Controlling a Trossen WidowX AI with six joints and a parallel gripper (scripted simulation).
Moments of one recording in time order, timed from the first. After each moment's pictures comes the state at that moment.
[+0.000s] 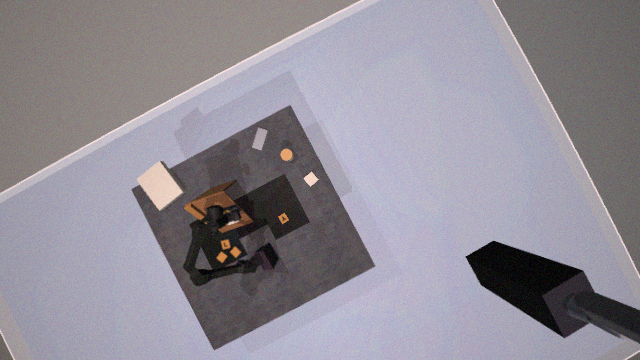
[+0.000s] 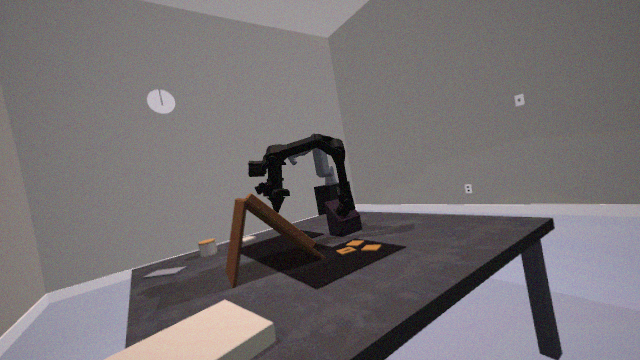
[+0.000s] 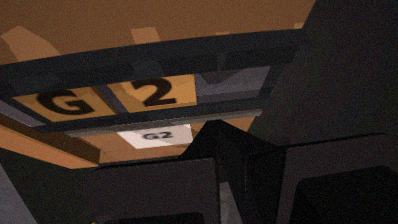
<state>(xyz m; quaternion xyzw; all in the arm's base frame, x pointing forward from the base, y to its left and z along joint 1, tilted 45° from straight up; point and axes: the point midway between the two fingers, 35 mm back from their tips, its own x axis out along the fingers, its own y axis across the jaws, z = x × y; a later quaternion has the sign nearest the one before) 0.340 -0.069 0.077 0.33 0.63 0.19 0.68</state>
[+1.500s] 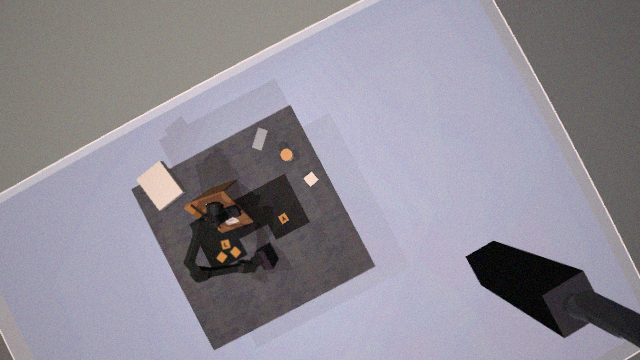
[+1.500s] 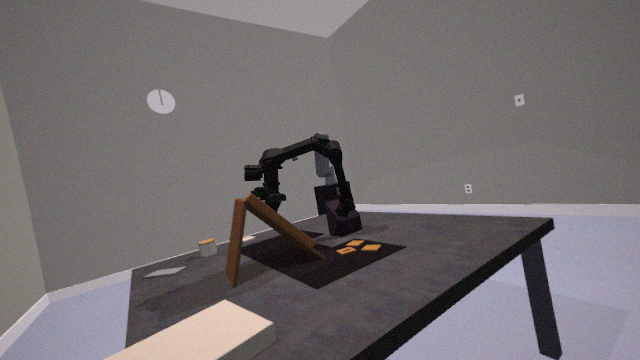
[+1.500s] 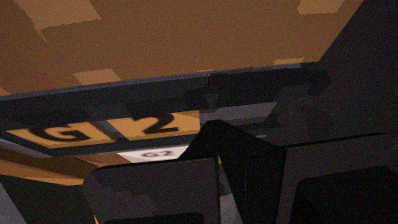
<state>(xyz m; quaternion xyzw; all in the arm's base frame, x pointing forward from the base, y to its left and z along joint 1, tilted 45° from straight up) 0.358 -0.061 0.065 0.33 0.63 0.19 0.68</state>
